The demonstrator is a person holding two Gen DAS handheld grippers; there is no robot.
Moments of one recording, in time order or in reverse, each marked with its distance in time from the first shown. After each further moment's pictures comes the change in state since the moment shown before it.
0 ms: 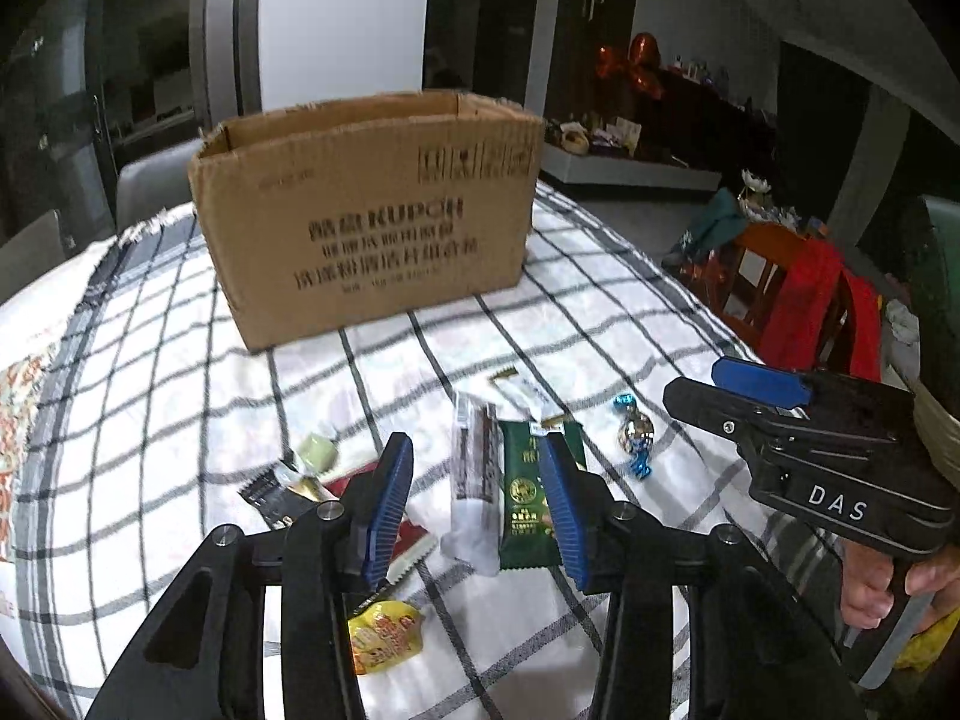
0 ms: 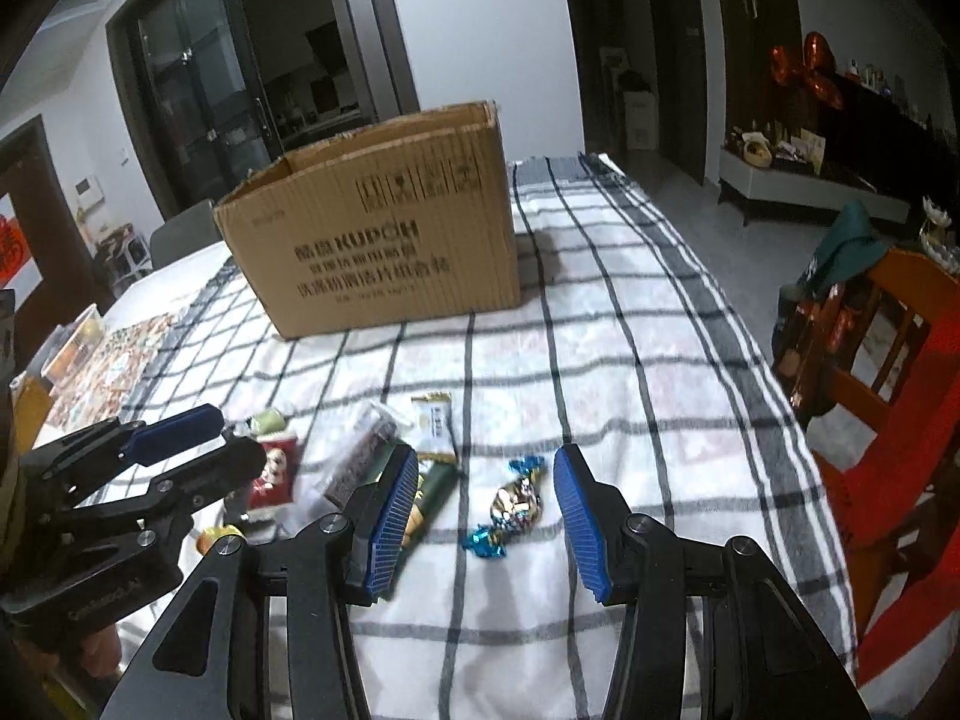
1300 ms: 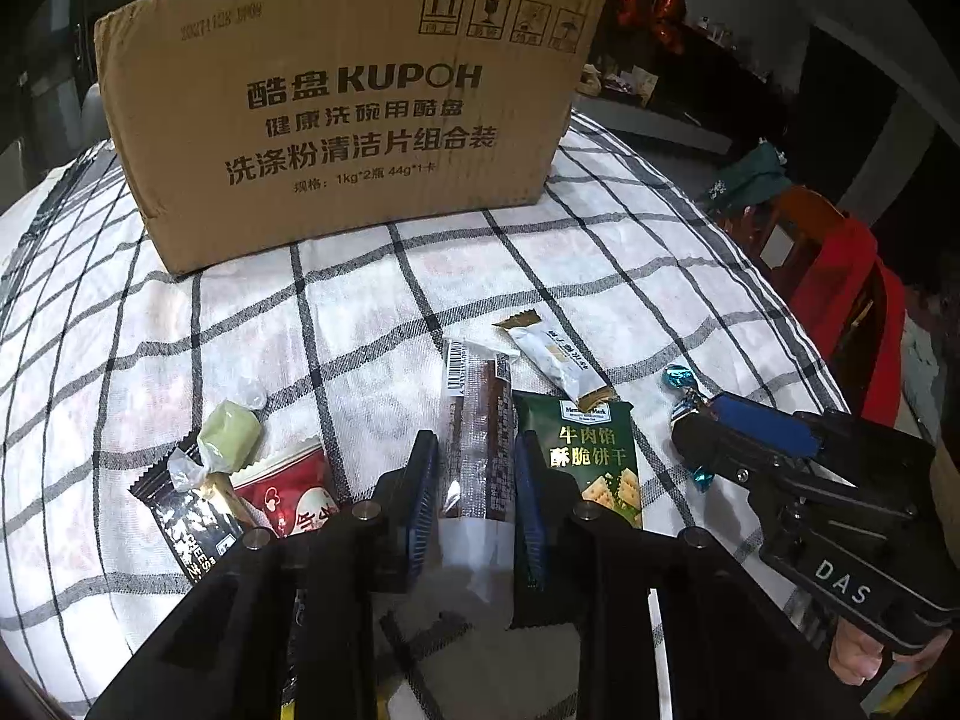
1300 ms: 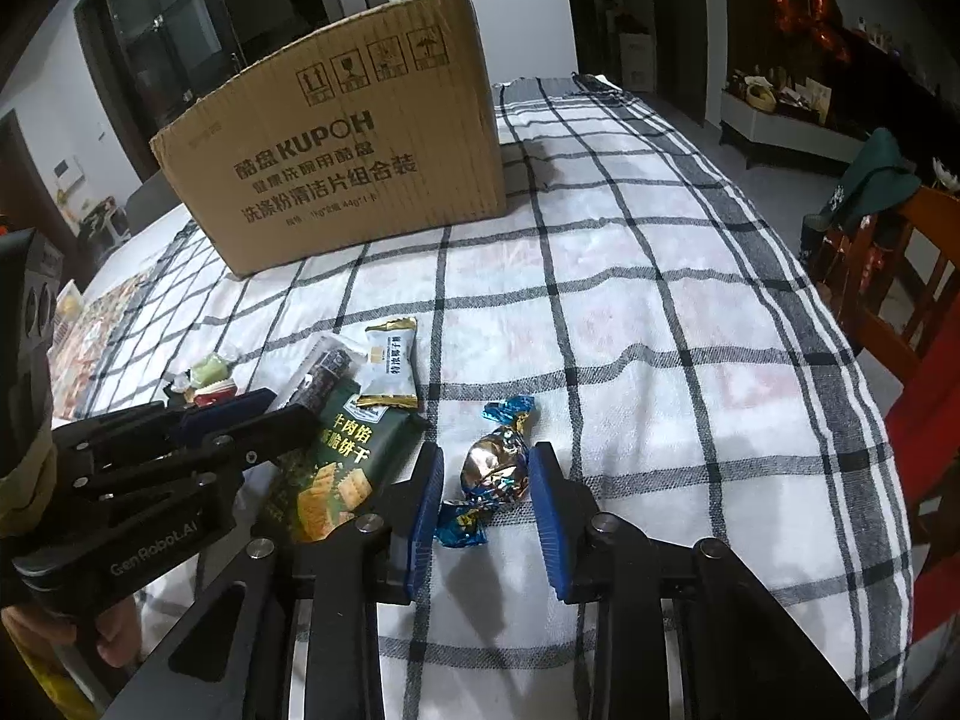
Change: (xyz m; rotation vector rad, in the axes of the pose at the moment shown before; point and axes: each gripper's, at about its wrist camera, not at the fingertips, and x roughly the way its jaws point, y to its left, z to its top) left arm 0.079 0.009 -0.001 -0.065 0.164 -0.040; right arm 0.054 -0.007 -0.015 0.032 0.135 -0.006
